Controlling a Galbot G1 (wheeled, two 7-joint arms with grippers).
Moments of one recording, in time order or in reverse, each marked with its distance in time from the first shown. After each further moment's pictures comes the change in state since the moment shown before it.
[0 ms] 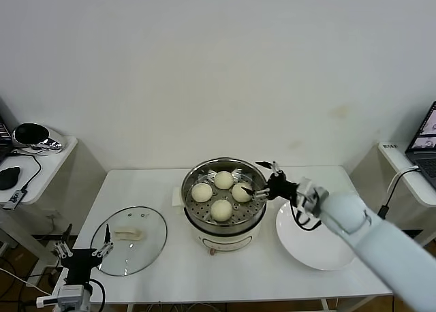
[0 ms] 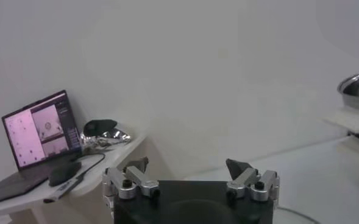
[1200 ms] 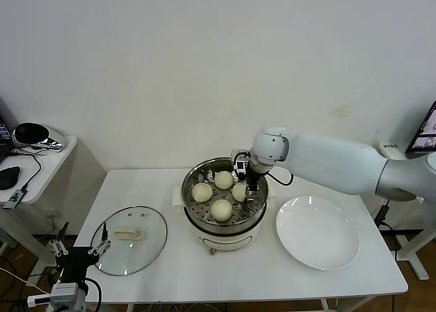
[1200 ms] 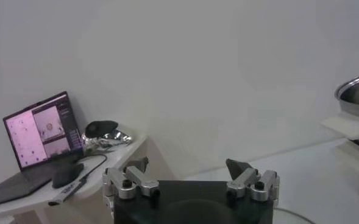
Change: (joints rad) left arm 0.023 0.006 -0.027 -0.090 -0.043 0.076 0.014; right arm 1.227 0.274 -1.278 -0.475 0.072 -0.556 -0.548
